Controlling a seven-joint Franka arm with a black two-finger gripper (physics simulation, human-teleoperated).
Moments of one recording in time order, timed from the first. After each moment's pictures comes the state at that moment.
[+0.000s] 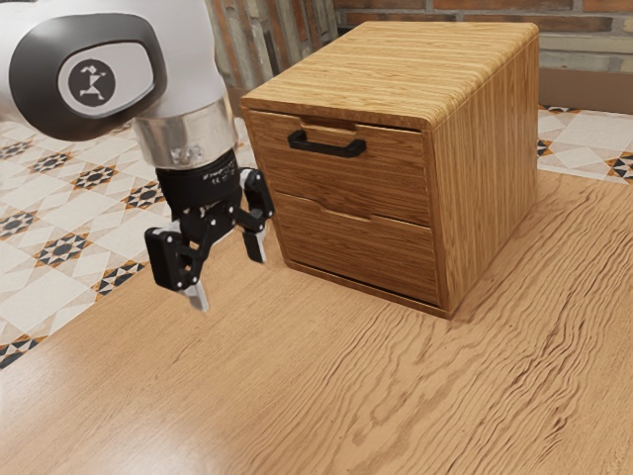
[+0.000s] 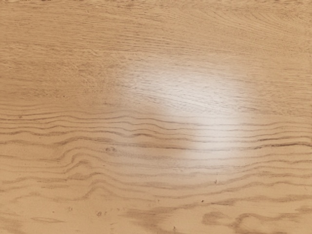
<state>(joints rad) -0.03 -0.17 -0.07 -1.60 -0.01 1.38 -1.75</state>
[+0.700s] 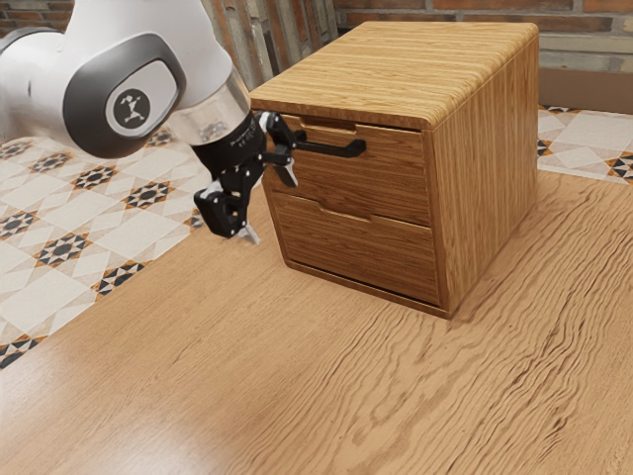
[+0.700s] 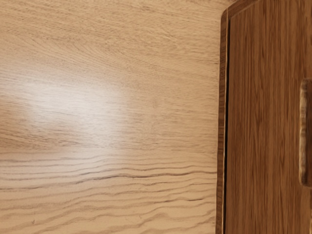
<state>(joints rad) 0.05 -0.08 -0.07 -1.61 0.05 1.84 -1.67</state>
